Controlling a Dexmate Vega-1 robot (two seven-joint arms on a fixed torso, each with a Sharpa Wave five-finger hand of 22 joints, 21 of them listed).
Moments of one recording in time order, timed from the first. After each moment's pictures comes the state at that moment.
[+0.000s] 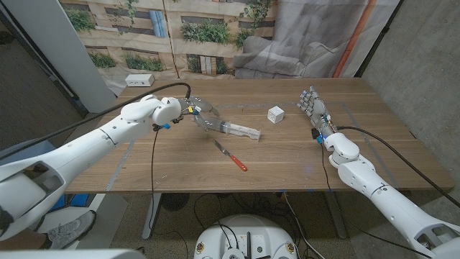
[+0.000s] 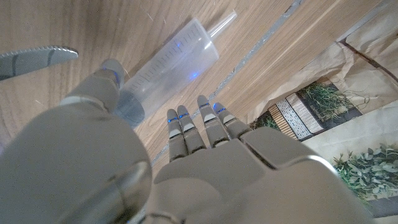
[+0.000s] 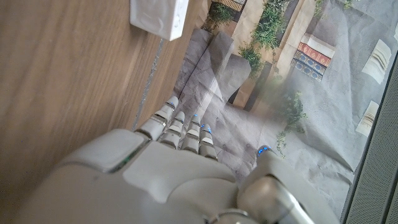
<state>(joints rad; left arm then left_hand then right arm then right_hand) 0.48 0.85 0.77 -1.63 0.80 -0.10 -0.36 0.79 -0.18 0.62 -0.19 0.17 0.31 -0.09 0.25 0.17 0.38 -0.18 0.20 0.17 0.38 -0.04 0.18 0.16 0.16 -0.04 0.19 0.16 -0.91 -0.55 -0.36 -1.37 0.58 0.31 -0.06 0.15 0.13 0.21 0.11 0.22 0.11 -0.03 0.18 0.17 0.17 -0.02 0.18 0.18 0.08 -0.02 0.20 0.26 0.30 -0.01 0.18 0.16</state>
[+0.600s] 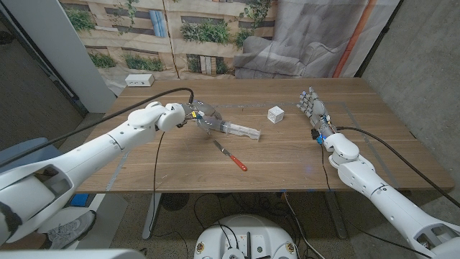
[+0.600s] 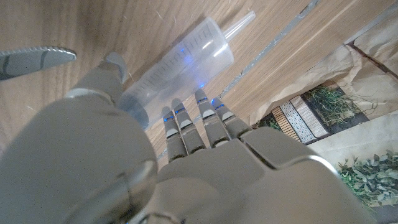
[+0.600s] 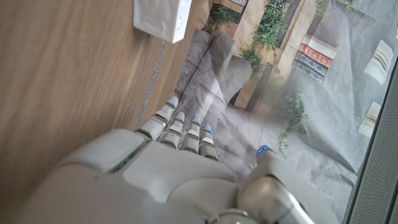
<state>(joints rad) 0.49 0.82 0.80 -1.58 0.82 -0.07 -0.30 0.89 -0.15 0.53 -0.18 0.17 0.41 -0.16 0.25 0.17 0.53 -0.20 0.20 0.17 0.51 -0.05 0.18 0.16 0.25 -0.04 0.19 0.16 -0.91 -0.55 -0.36 -1.37 0.58 0.31 -0.05 0.15 0.13 0.22 0.10 0.22 0.12 -0.03 0.19 0.17 0.17 -0.02 0.18 0.18 0.08 -0.02 0.20 0.26 0.30 0.00 0.18 0.17</state>
